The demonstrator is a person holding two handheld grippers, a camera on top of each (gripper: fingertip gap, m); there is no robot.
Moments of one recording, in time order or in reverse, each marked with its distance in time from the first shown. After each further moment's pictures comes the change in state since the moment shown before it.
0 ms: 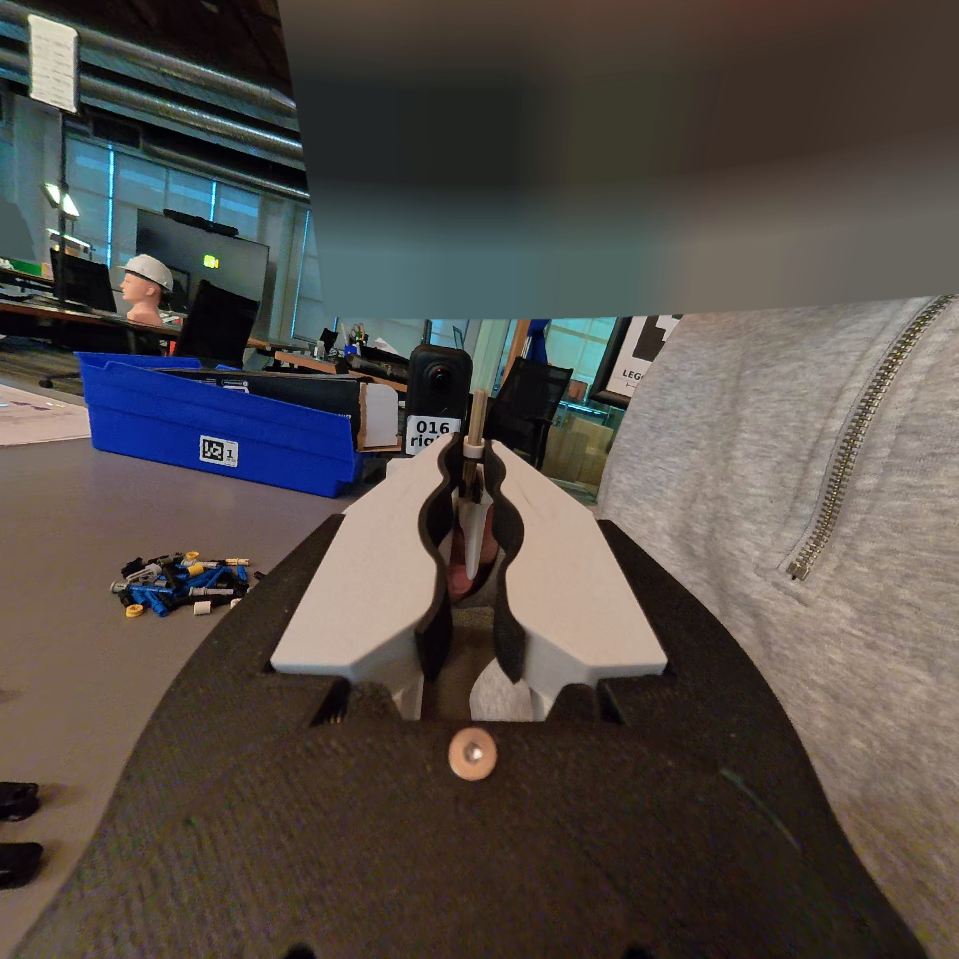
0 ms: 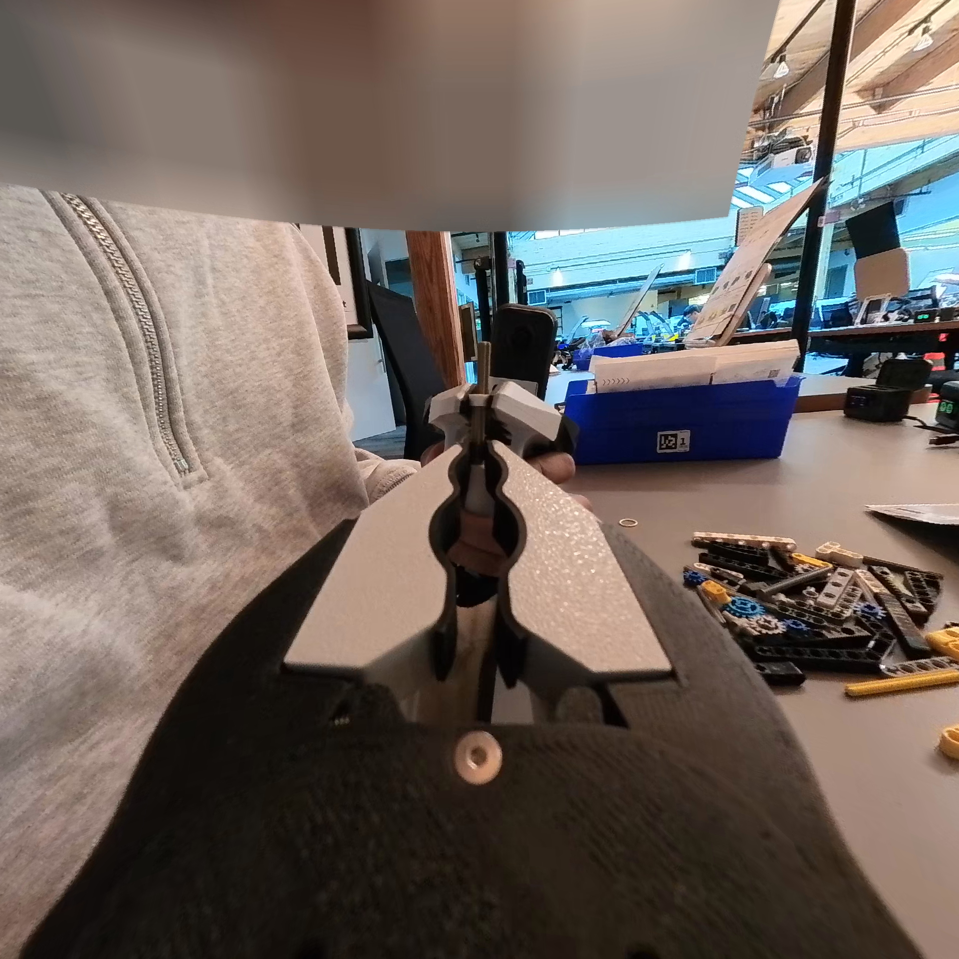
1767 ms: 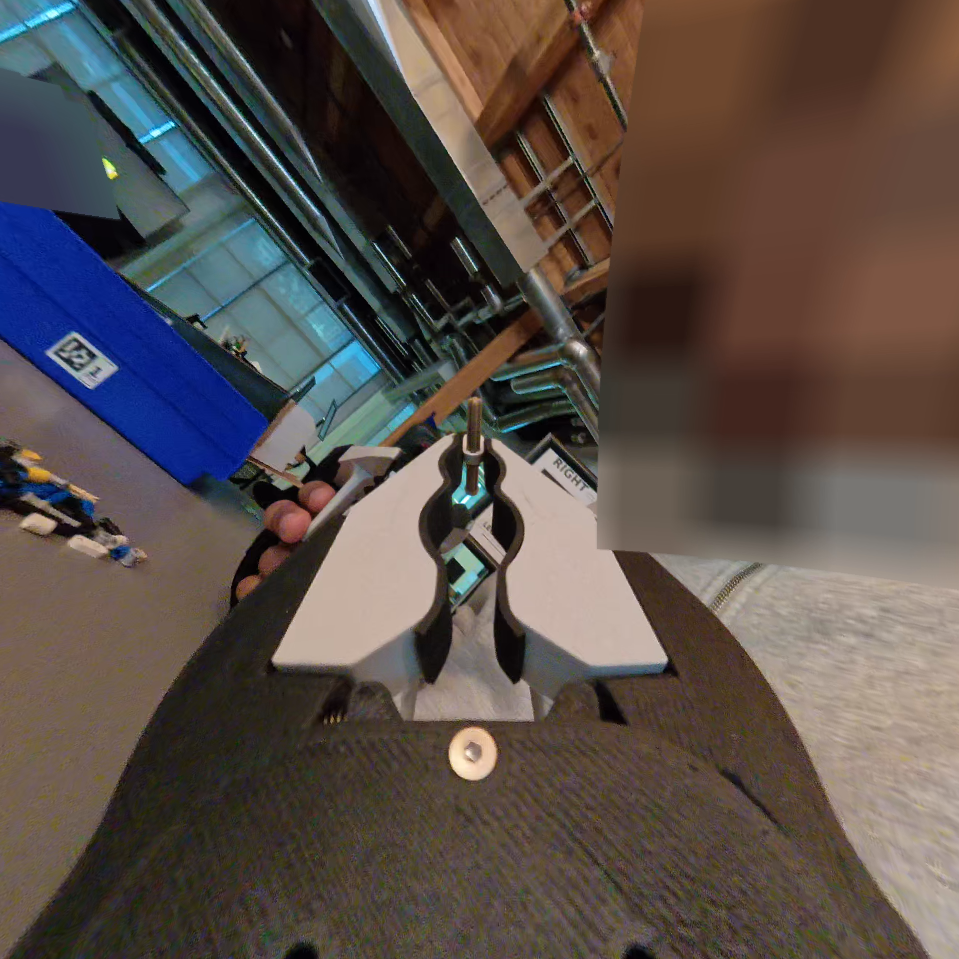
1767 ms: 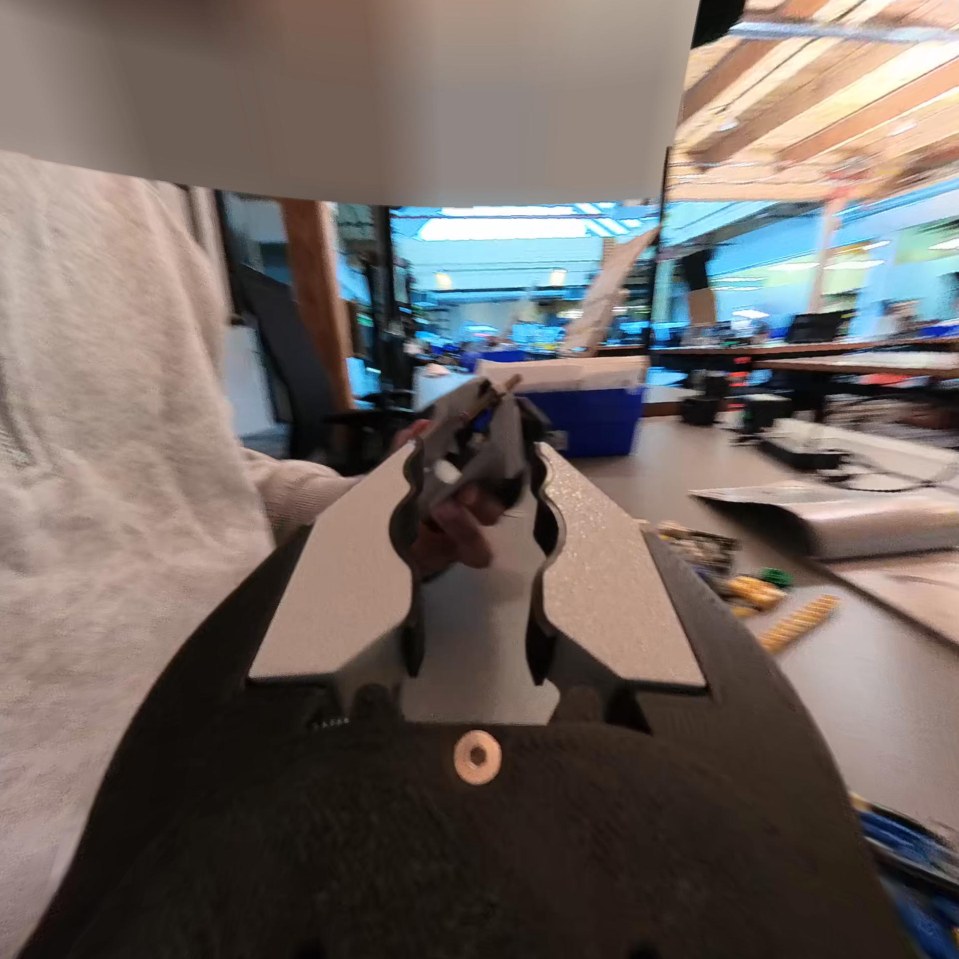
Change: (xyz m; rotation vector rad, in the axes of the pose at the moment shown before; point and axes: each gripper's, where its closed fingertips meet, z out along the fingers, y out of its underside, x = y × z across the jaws) left arm -0.045 -0.021 -0.025 0.291 0.104 -0.675; right arm 0.042 -0.002 -0.011 0.006 0.241 -0.133
